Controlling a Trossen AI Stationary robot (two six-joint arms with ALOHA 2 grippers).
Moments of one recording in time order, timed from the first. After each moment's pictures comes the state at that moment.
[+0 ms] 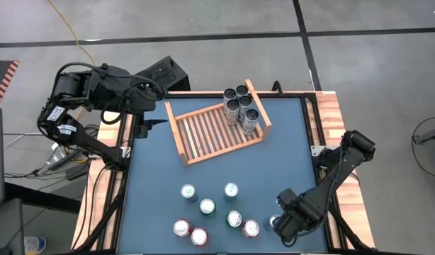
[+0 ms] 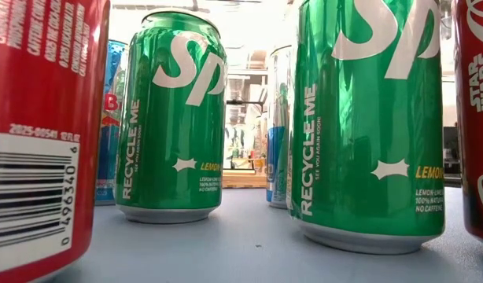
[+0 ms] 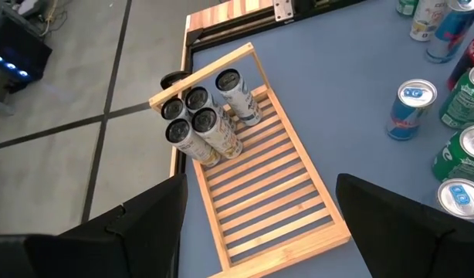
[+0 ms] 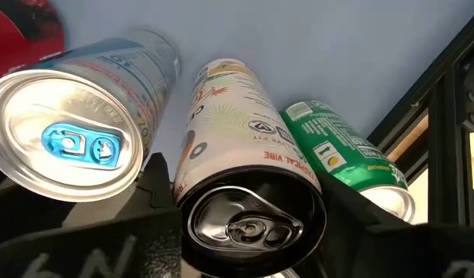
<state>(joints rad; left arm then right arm) 0.07 1.39 2.19 -1.40 -0.20 0.30 0.80 1.73 1.50 -1.36 -0.20 1.84</state>
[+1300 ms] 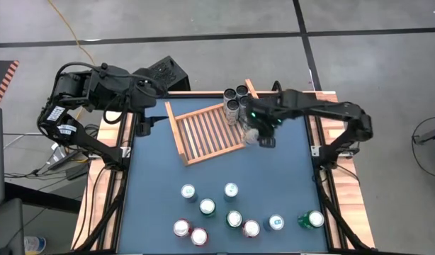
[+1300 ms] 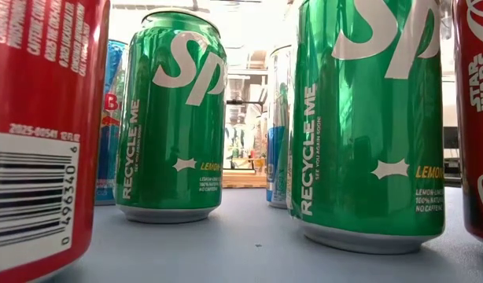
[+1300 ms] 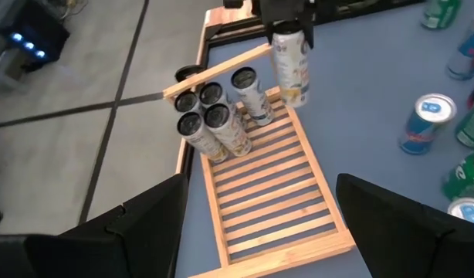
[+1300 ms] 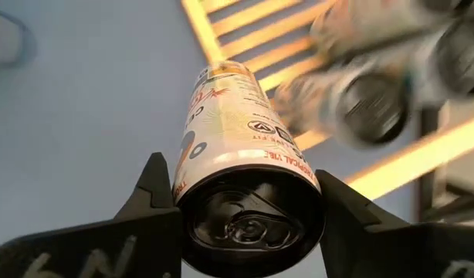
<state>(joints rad) 0.07 1.39 2.19 -1.39 -0.25 0.23 -0.17 1.58 1.65 -1.39 0.14 -0.12</state>
